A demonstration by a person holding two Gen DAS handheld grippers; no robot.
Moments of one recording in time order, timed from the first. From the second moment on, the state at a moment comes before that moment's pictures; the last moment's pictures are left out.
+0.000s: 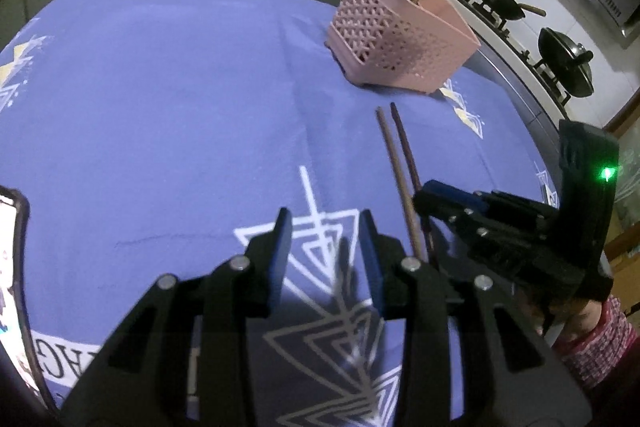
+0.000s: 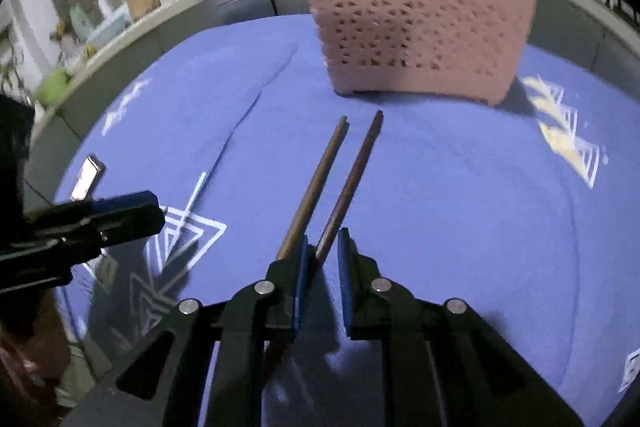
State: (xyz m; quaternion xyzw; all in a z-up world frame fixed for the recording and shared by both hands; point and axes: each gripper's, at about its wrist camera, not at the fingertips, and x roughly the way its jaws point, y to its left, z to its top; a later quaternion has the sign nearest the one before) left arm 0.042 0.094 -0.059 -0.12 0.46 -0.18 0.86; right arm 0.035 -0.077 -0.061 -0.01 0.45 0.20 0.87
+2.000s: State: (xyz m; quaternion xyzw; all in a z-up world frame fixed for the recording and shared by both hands) left arm 0.061 0.046 0.036 -0.05 0.36 -0.24 0.90; right arm 0.010 -0.183 0.040 0.08 0.27 0.22 0.93
